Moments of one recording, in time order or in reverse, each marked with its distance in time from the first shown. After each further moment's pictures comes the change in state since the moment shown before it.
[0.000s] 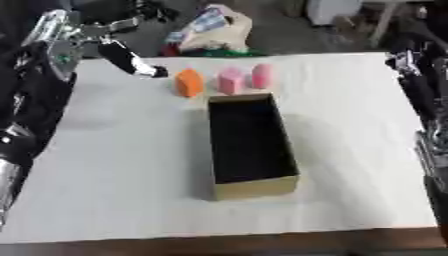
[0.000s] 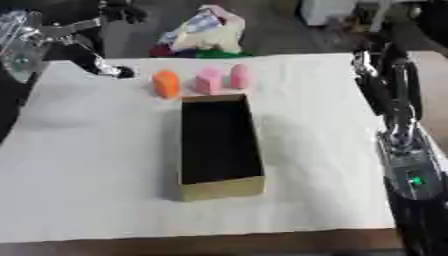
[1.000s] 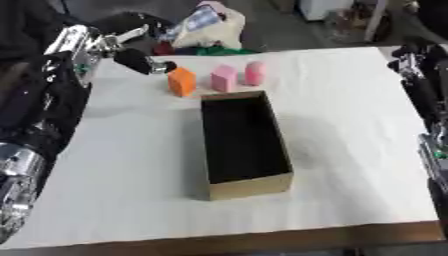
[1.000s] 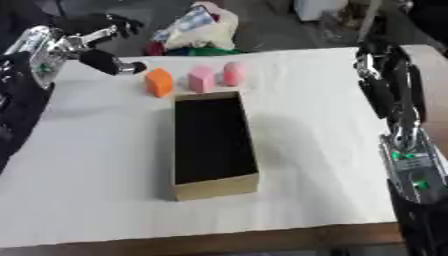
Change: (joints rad) left arm -0.039 -0.031 0.115 0.179 -0.204 0.270 0.086; right arm -0.002 0.000 0.012 0.003 -0.002 -0.004 0.012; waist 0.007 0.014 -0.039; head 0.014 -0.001
